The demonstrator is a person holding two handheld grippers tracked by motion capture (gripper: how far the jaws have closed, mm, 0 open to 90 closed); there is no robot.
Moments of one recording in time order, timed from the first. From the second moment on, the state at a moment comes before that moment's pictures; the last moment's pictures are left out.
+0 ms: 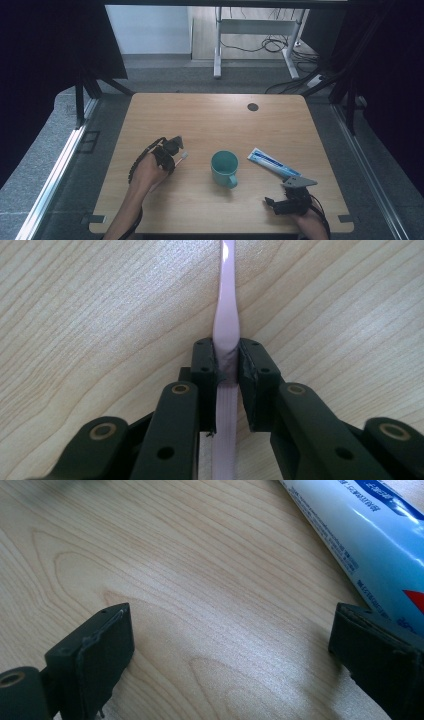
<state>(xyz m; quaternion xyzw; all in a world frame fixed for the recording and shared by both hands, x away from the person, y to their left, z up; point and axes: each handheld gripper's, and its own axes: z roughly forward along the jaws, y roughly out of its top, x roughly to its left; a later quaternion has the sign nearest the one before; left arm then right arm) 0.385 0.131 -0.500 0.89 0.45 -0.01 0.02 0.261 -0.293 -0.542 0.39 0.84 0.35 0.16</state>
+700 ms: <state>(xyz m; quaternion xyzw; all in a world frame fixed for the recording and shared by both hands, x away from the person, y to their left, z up) 0.383 0.145 -0.492 0.89 0.45 -0.02 0.08 0.261 -0.293 -0.542 0.39 0.84 0.35 0.16</state>
